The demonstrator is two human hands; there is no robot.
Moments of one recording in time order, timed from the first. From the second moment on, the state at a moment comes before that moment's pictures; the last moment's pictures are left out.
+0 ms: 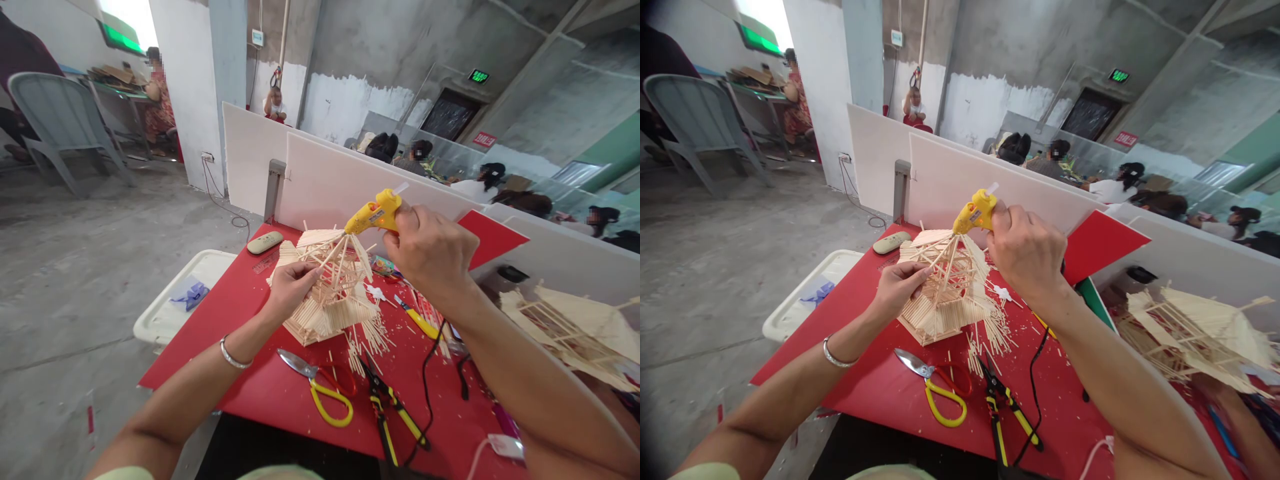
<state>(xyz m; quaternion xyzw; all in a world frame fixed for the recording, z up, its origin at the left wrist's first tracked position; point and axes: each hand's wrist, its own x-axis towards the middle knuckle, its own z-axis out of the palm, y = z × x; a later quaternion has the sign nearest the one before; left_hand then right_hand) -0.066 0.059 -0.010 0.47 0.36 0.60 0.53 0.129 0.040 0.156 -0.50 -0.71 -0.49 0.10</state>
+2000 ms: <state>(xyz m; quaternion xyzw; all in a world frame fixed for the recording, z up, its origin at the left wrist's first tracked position) -0.076 0.056 -0.008 0.38 0.33 0.56 0.66 0.130 0.037 0.154 -0.51 -0.70 -0.48 0.12</state>
